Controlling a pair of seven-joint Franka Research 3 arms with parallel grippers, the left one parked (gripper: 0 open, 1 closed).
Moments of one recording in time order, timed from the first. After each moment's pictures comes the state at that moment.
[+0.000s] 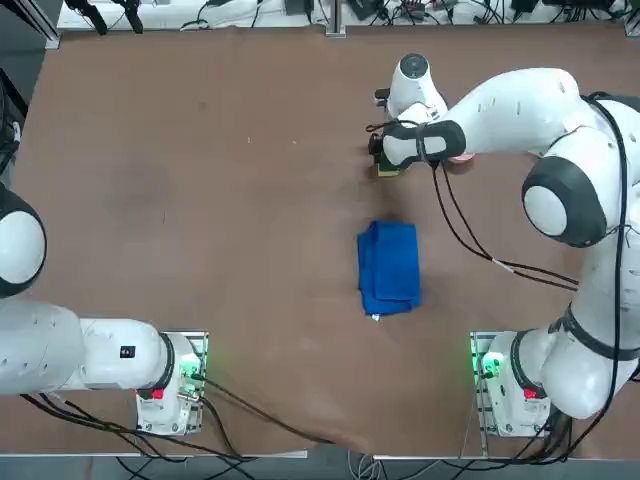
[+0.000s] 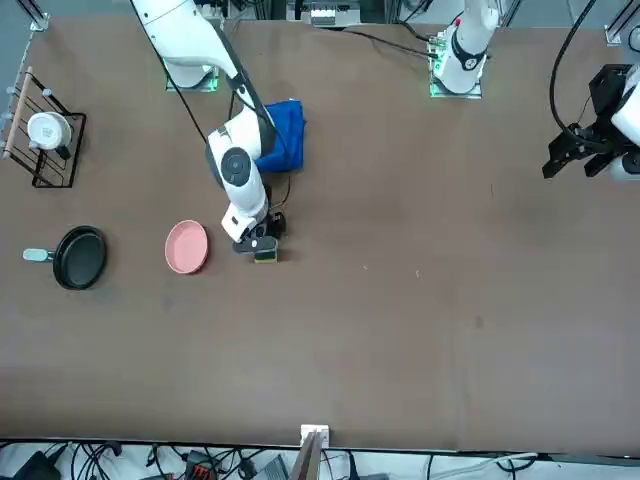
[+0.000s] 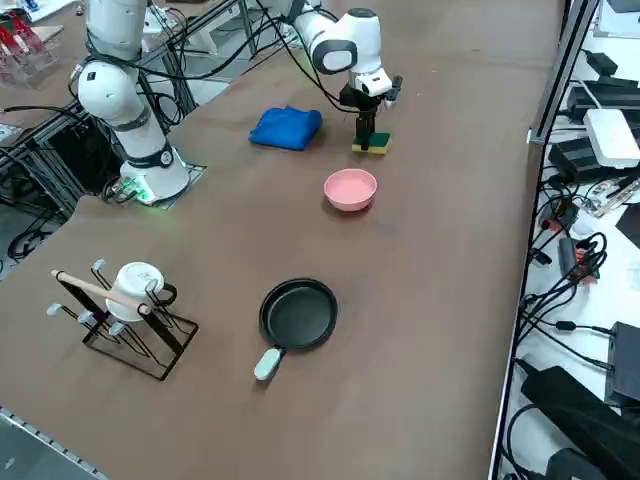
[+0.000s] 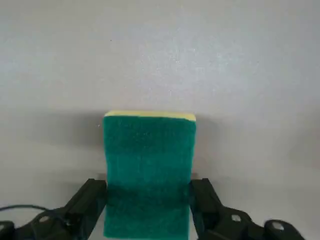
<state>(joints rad) 0.61 0.56 -0.04 -1.93 0.01 2.53 0.49</state>
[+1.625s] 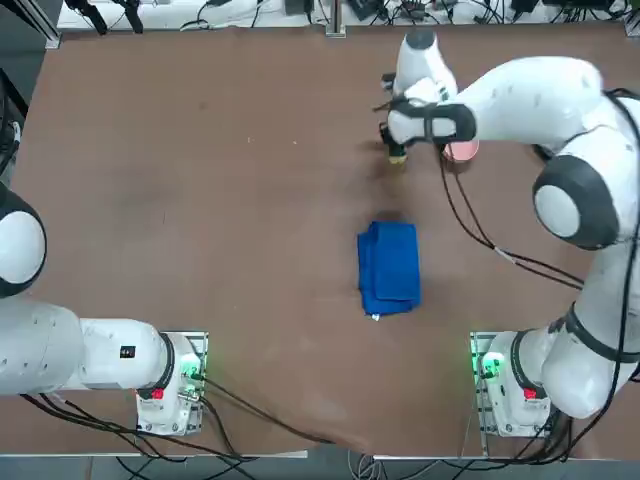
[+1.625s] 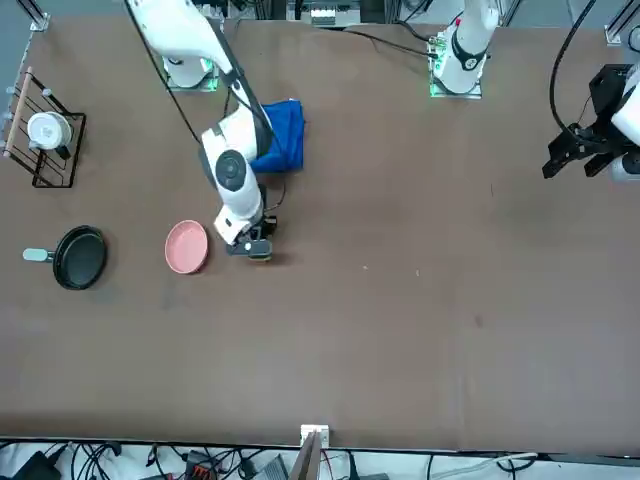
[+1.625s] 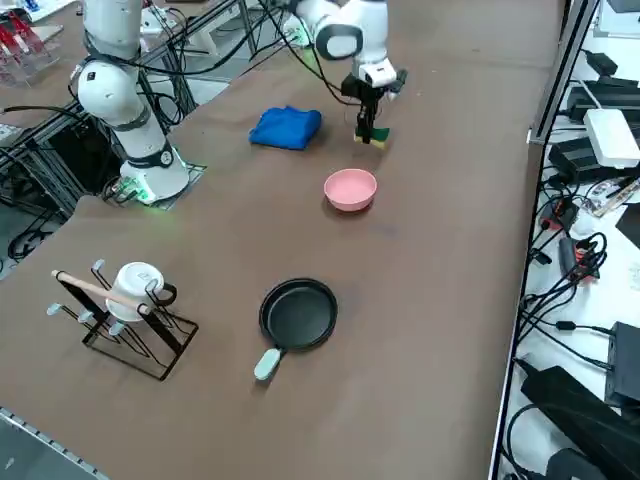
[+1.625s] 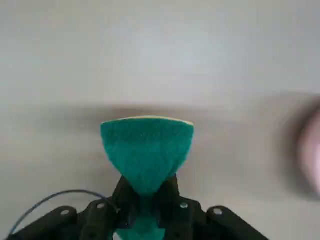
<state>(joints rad) 0.60 0.46 -0.08 -1.88 0.01 2.29 0.49</state>
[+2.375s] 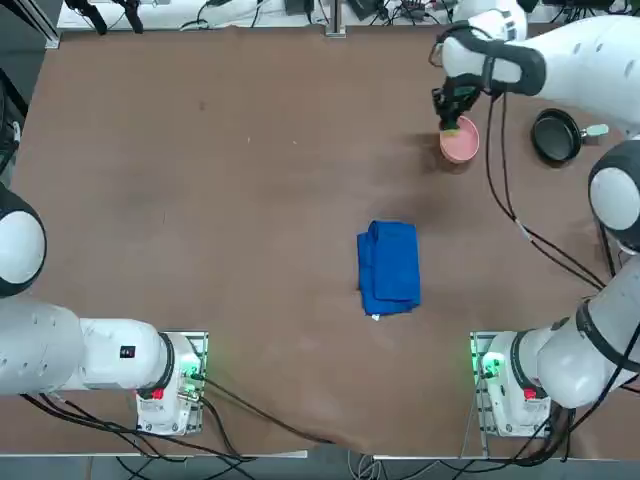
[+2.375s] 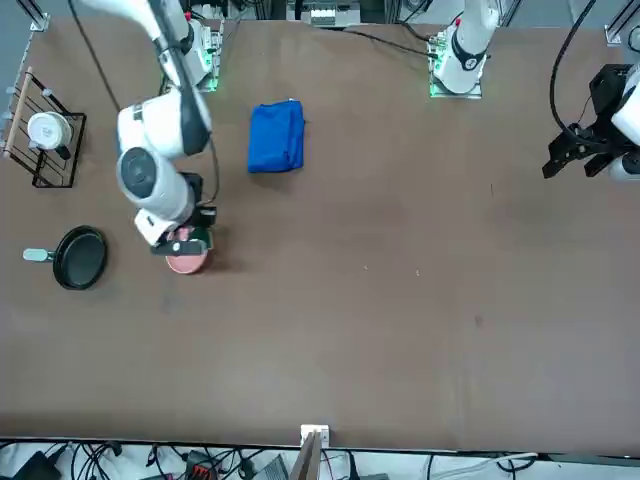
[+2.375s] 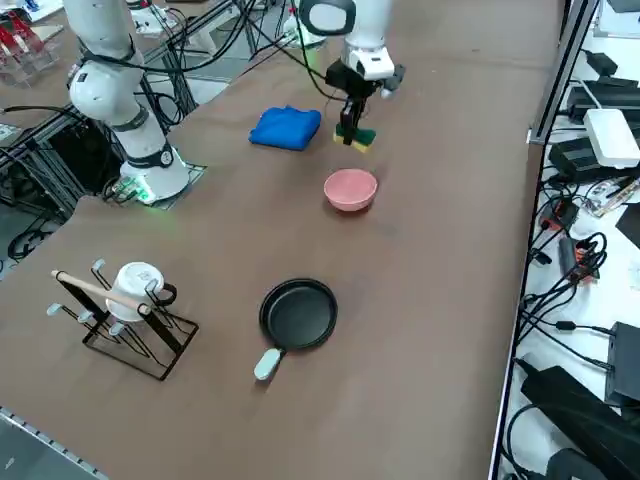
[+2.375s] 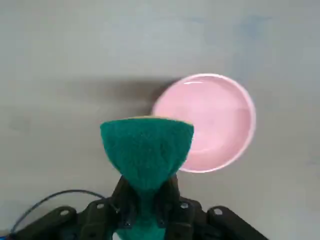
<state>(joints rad) 0.36 0.31 -0.10 -1.89 0.01 2.02 0.23</state>
